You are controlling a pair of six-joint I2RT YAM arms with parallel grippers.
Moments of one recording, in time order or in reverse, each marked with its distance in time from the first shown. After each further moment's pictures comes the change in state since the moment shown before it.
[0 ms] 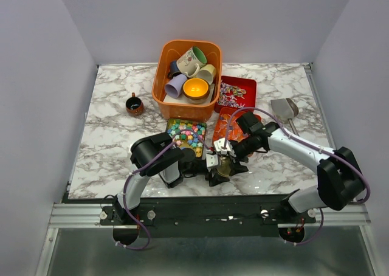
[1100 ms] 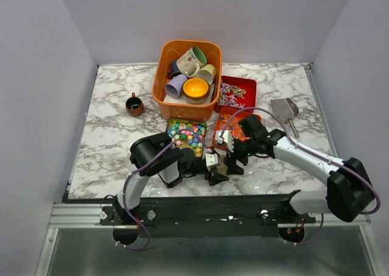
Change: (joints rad) left arm 0.003 -0.006 -0.011 0.001 -0.002 -0.008; right arm 0.053 -0.117 -0.089 0.194 0.190 0.554
